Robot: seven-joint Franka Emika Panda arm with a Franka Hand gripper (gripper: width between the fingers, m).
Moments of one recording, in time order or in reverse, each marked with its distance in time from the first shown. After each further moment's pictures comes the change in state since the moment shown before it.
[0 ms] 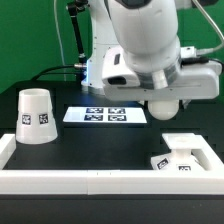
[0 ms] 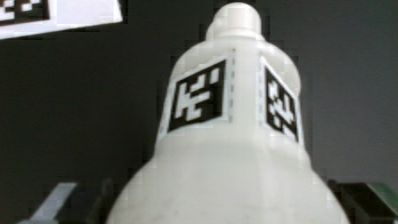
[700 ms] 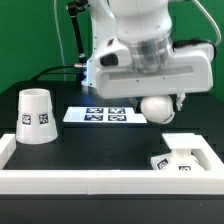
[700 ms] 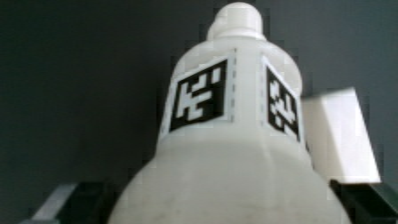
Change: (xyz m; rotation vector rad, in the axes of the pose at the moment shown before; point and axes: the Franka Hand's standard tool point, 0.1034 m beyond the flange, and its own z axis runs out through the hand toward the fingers) arm 0.016 0.011 -0.032 0.012 0.443 -0.061
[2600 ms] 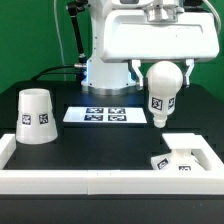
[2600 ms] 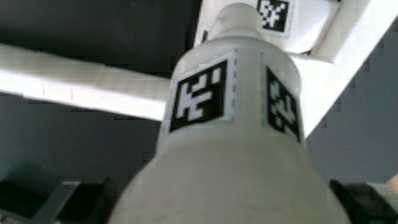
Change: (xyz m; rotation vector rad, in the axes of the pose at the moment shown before) arm 0.037 -0.024 -0.060 -0.172 0.619 -0.548
